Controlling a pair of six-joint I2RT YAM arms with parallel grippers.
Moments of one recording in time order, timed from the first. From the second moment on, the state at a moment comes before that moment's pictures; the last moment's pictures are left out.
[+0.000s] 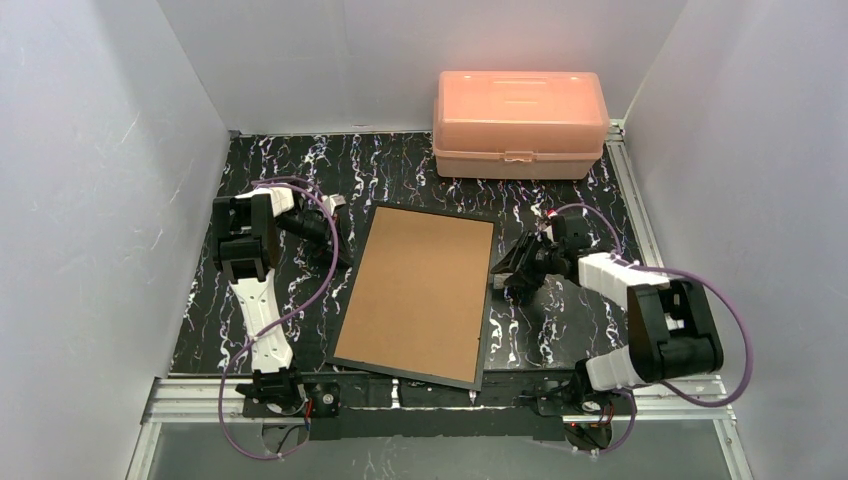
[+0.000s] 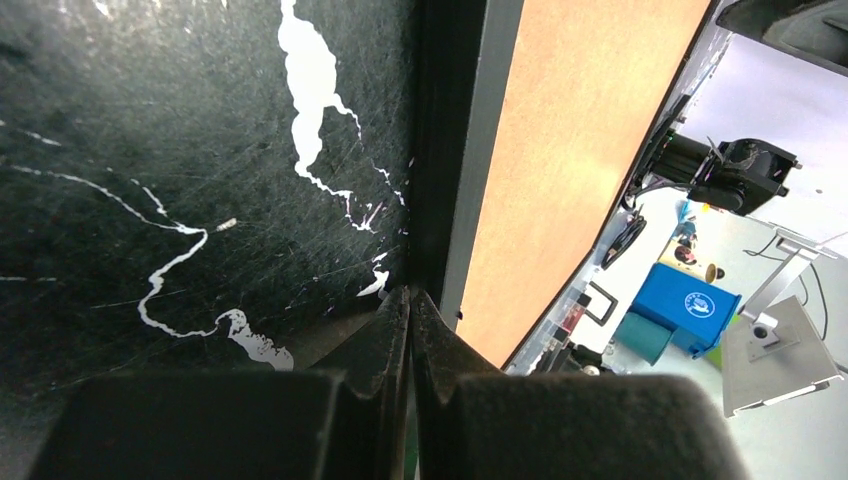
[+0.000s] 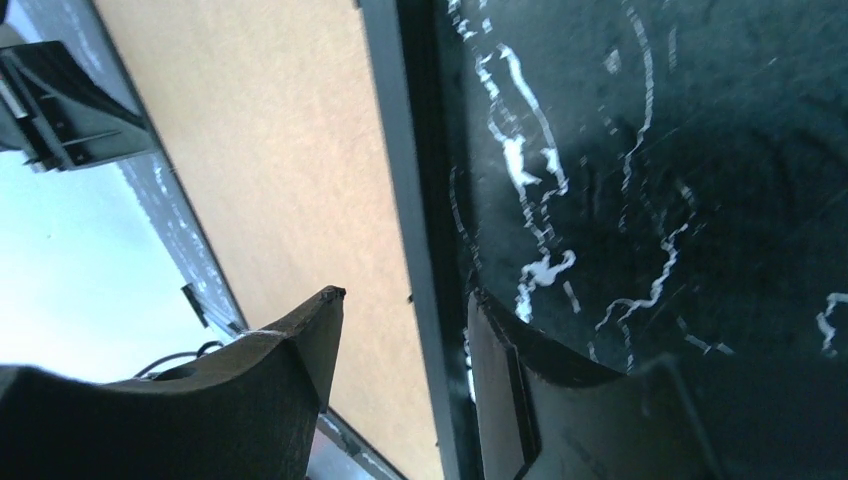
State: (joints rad) left arm 0.06 2.19 1.44 -1.03 0.86 0.29; right arm 0.20 1.46 0.63 -0.15 -0.53 0.75
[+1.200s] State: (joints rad) left arm 0.09 2.19 1.44 -1.08 0.91 0.33; right arm 0.25 1.68 0.83 0.01 -0.46 0.78
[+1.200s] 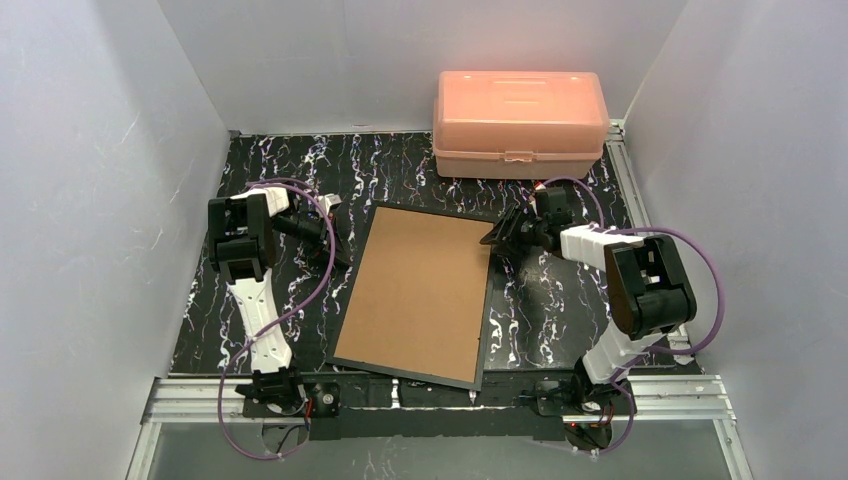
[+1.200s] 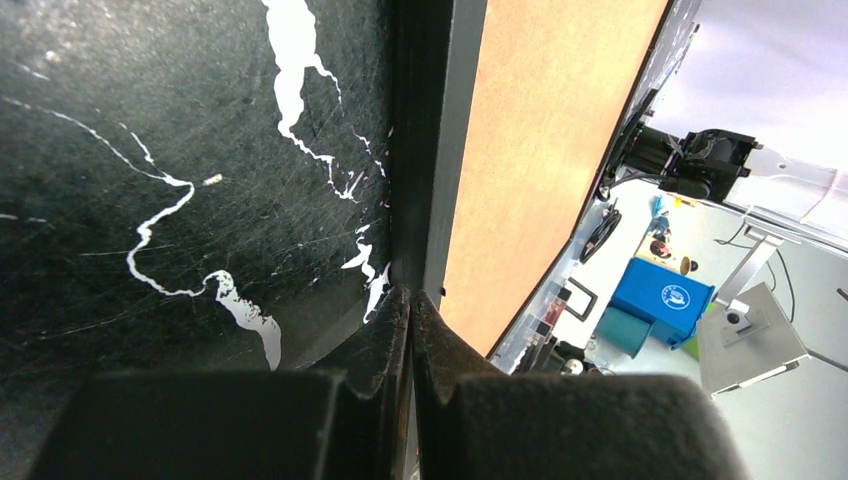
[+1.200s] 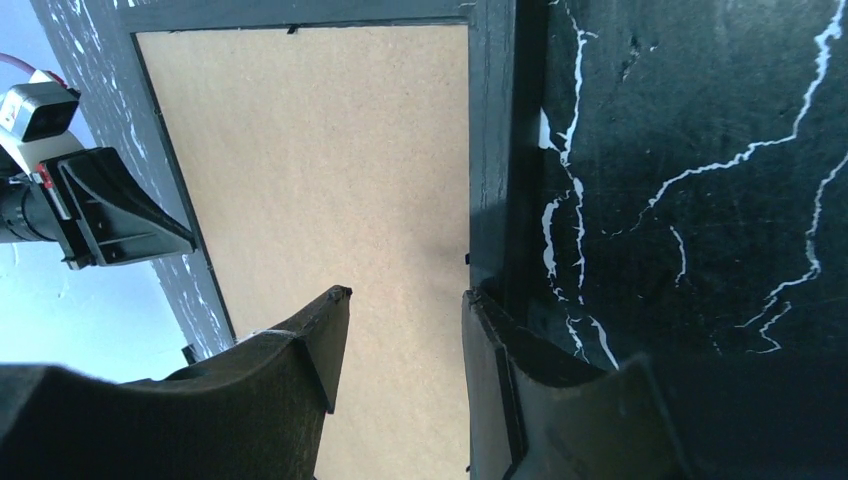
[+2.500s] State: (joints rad) left arm 0.14 2.13 1.51 -1.27 0.79 0.55; right arm 0.29 1.56 0.87 -0.22 -0.27 0.72
